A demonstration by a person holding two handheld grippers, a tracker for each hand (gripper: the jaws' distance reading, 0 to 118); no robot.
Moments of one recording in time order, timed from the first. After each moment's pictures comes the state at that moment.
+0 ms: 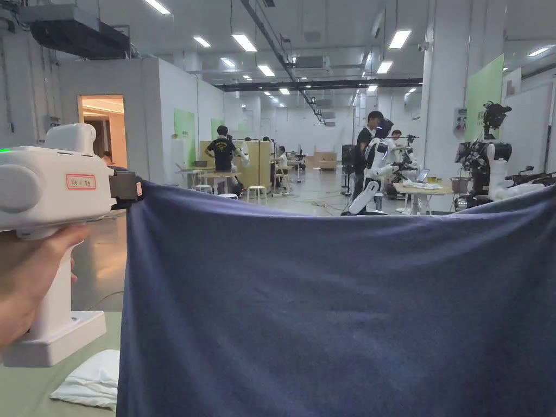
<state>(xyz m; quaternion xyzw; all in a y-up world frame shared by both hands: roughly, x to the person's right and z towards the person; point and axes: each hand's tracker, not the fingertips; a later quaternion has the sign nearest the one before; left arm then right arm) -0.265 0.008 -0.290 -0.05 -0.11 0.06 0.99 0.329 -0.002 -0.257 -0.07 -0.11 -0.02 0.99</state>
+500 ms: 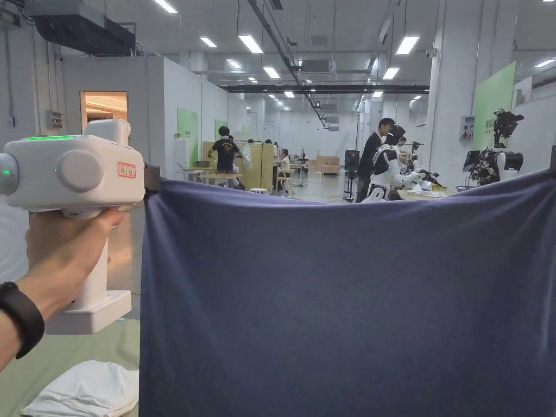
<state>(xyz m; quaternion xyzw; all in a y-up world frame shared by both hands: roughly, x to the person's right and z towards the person) -0.225 0.004 -0.410 -0.07 -0.05 0.04 1.00 0.323 0.013 -0.369 -0.05 -0.15 -0.01 0.99</state>
